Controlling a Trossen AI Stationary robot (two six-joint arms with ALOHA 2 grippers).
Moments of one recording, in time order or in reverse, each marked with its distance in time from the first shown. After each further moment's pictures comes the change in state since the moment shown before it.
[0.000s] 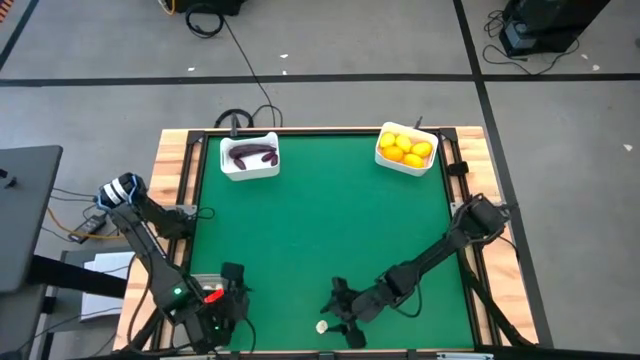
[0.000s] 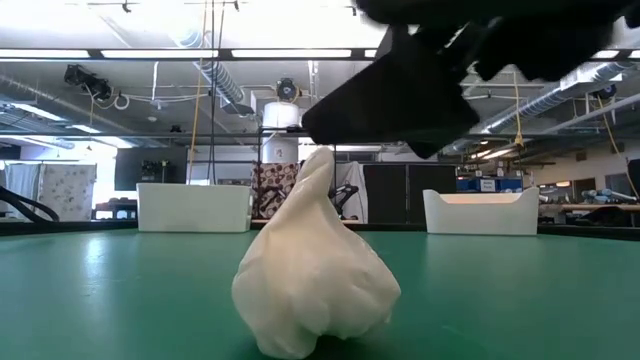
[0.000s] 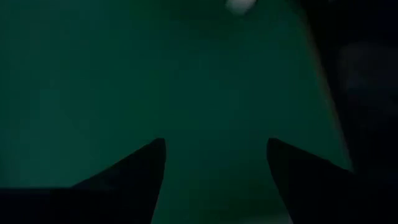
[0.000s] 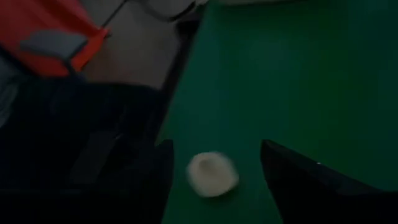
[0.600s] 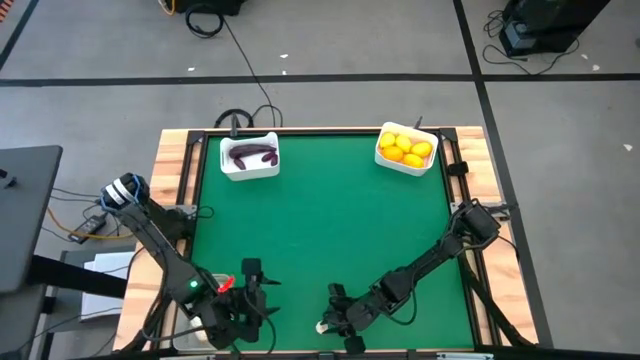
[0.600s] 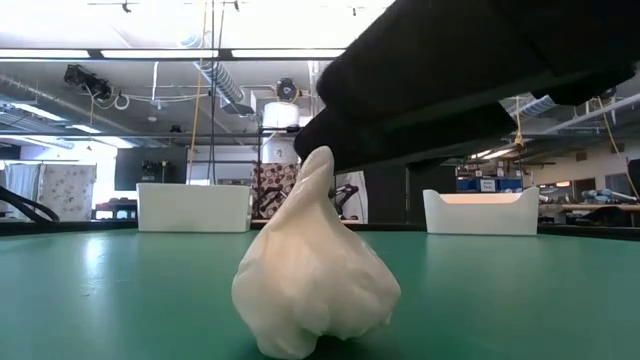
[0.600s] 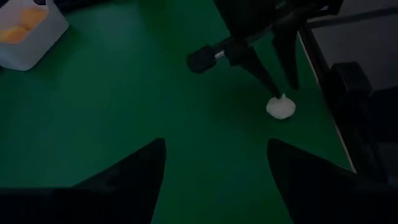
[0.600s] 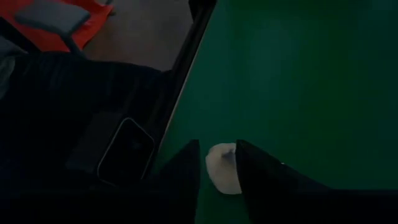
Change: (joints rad) left arm 0.098 0.012 -0.053 0.371 -0.262 0.168; right arm 0.006 0.065 0.075 -0.060 -0.018 -0.033
